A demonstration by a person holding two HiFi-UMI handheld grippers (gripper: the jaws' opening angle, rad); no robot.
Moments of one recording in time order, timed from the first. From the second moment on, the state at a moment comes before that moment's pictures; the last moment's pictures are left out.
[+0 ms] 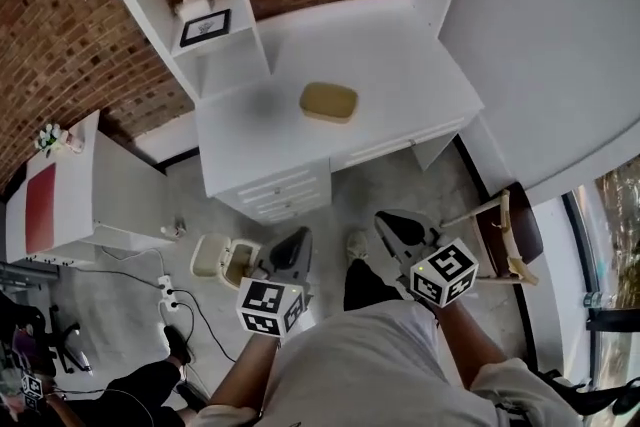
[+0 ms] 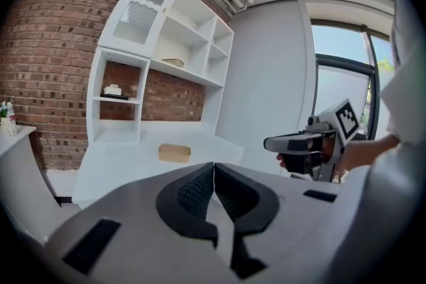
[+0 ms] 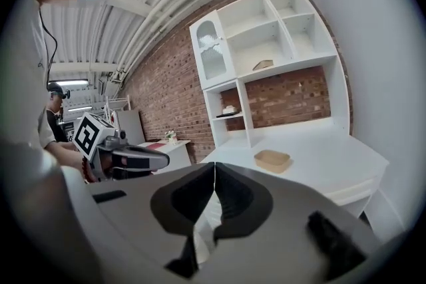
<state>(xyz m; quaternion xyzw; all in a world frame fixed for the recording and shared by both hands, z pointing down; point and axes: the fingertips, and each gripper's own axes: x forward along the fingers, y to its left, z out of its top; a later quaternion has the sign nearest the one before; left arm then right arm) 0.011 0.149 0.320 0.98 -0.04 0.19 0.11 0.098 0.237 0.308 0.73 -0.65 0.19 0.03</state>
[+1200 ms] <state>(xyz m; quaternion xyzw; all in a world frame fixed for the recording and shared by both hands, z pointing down) 0.251 0.010 0.319 0.97 -0.11 0.20 0.13 0.359 0.092 0.322 0.70 -0.68 0.22 0.05</state>
